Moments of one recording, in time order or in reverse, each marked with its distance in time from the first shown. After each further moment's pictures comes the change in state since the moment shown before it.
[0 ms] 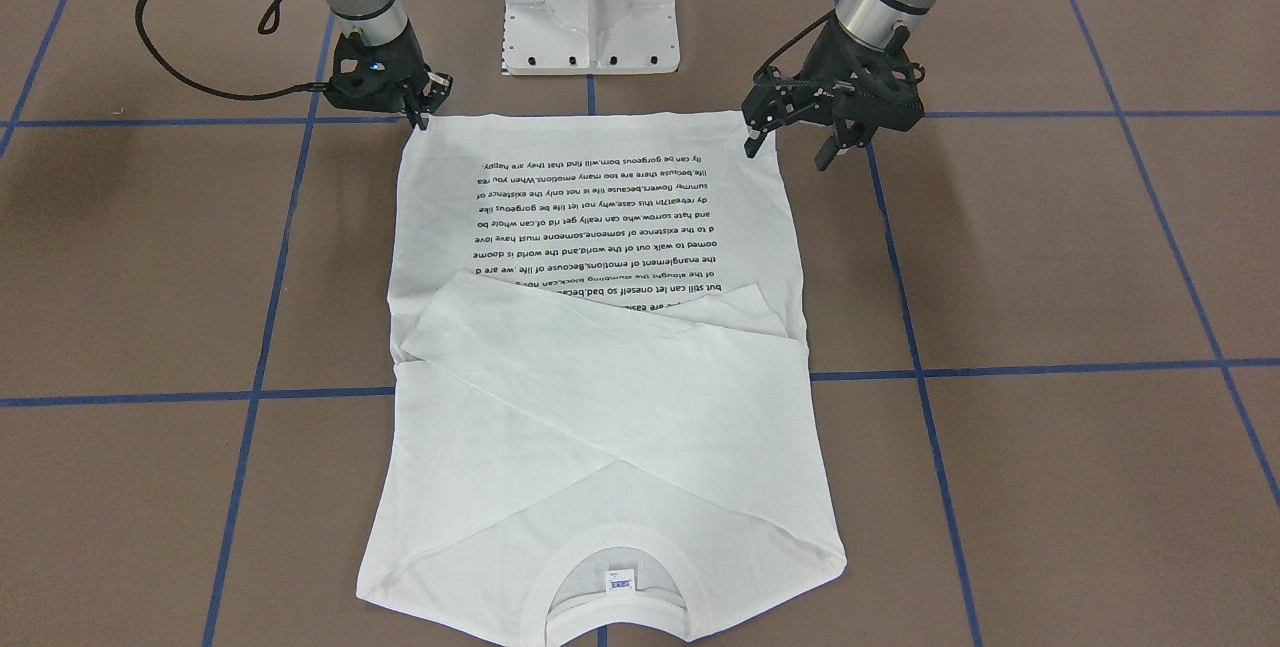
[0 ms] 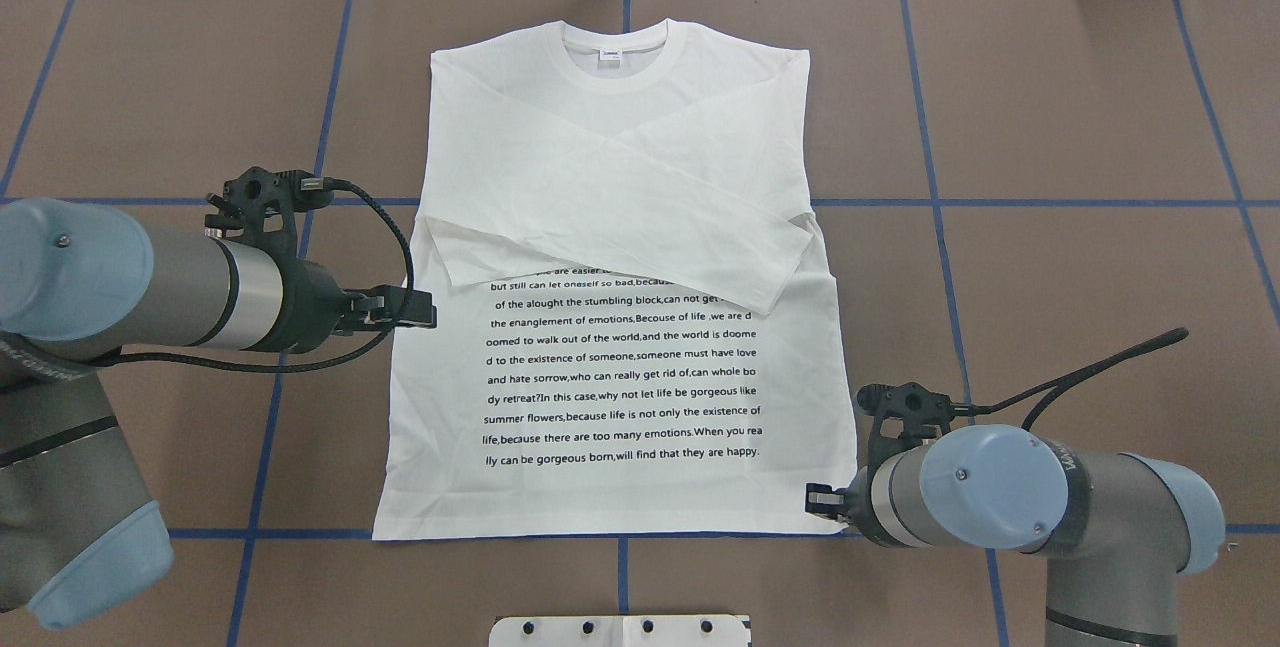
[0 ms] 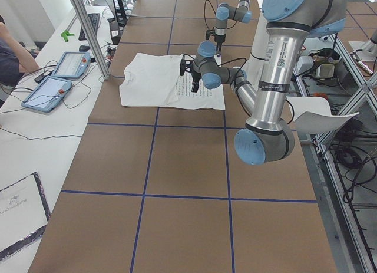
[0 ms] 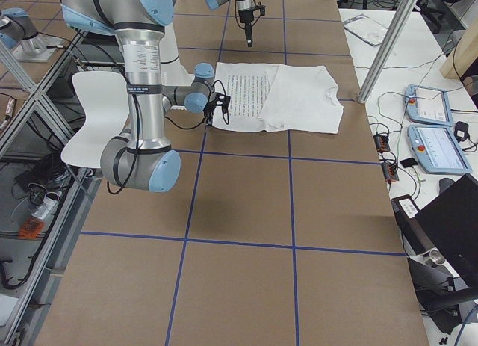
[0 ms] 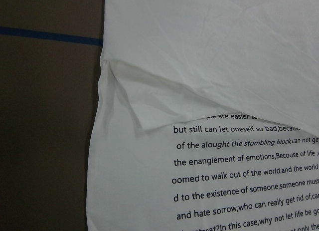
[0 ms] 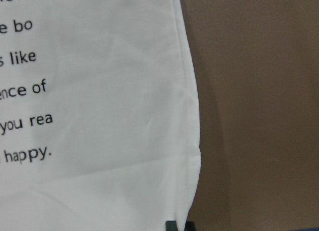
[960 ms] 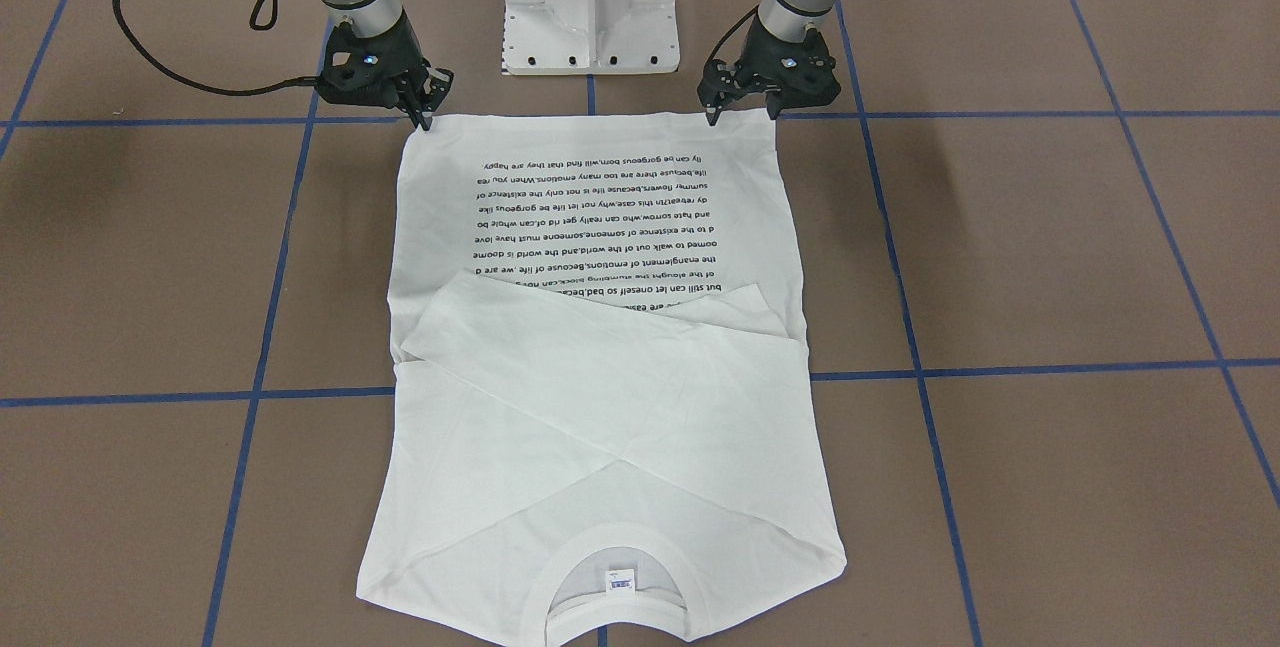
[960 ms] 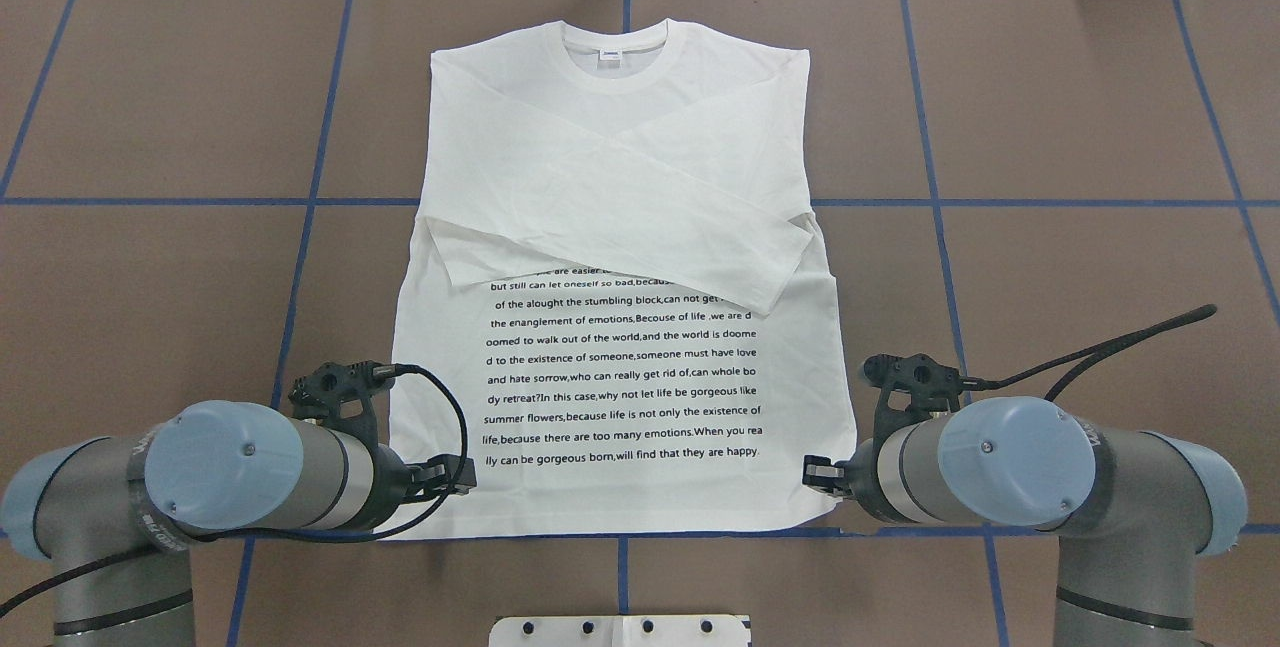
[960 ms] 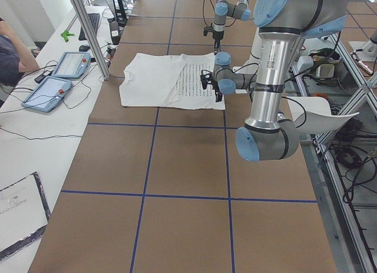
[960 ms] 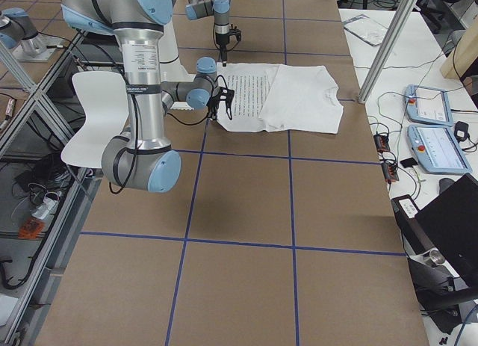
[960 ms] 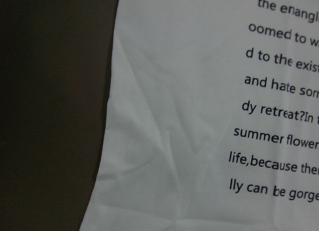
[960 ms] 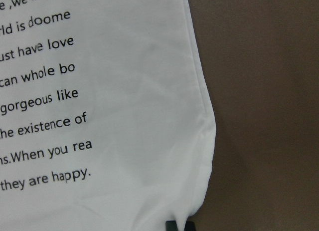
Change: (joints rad) left arm 0.304 0.023 0.038 0.103 0.095 -0.330; right arm 0.043 0.006 0.037 0.007 0.004 -0.001
